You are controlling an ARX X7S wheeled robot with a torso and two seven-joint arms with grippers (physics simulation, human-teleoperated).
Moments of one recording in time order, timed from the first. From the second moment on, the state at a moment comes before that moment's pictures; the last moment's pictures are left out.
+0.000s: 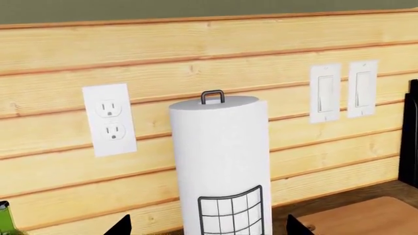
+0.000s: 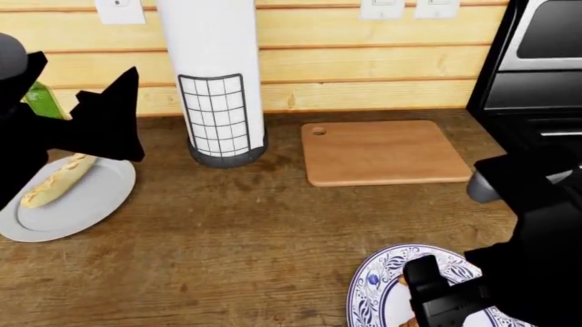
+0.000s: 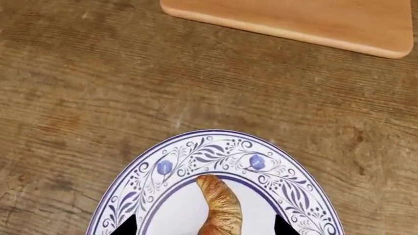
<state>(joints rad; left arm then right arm) -0.96 -0.80 -0.15 0.66 -1.71 -1.21 -0.83 1.36 1.15 -0.92 -0.53 2.70 0.96 1.32</state>
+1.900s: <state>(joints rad) -0.91 -0.83 -0.12 0.66 -1.66 -1.16 -0.77 1.24 1.04 -1.05 -0.30 2.48 1.05 1.19</state>
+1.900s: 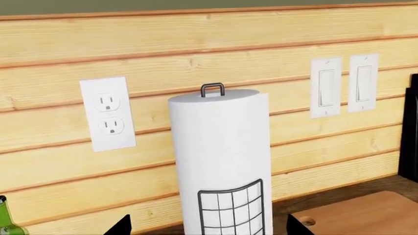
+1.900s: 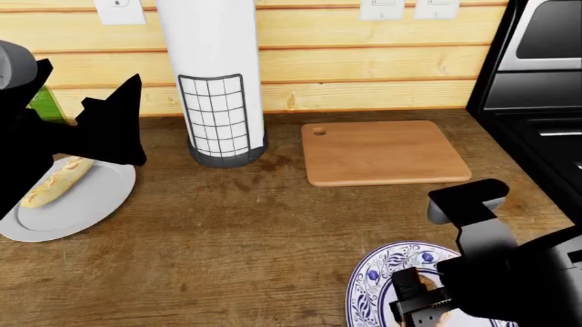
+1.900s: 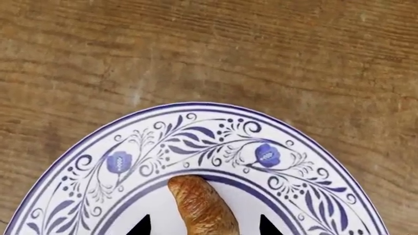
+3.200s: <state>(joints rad) -0.90 -0.85 -0.10 0.66 -1.66 -1.11 -0.76 1.70 0.90 -0.81 -0.23 2.27 1.19 1.14</state>
